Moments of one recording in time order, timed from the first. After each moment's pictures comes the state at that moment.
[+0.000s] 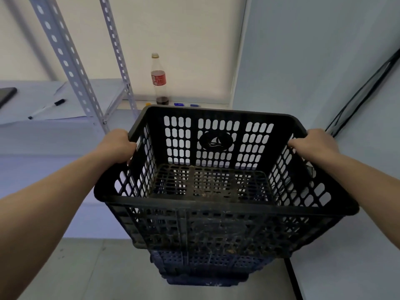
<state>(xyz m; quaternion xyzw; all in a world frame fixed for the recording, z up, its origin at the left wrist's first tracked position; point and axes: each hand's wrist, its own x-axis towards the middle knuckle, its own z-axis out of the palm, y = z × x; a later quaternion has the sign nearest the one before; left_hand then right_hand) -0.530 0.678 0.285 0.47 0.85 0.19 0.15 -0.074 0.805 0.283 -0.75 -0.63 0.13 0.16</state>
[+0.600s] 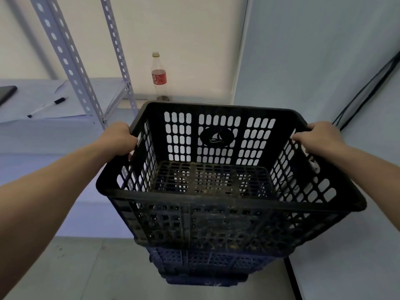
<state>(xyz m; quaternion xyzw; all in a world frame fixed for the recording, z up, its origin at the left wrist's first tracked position) -0.525 0.685 0.299 0.46 0.85 0.21 0.15 -0.068 0.817 0.297 -0.72 -0.65 0.14 0.19</state>
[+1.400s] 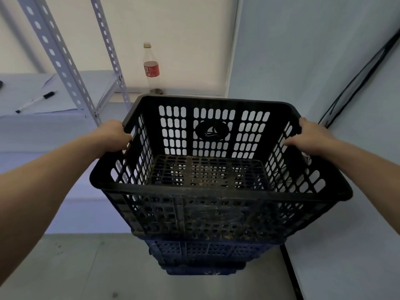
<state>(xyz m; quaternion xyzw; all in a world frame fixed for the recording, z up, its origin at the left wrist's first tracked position) -0.530 0.682 0.290 0.47 0.84 0.18 0.19 -0.064 0.799 0.282 -0.70 -0.69 0.15 0.09</state>
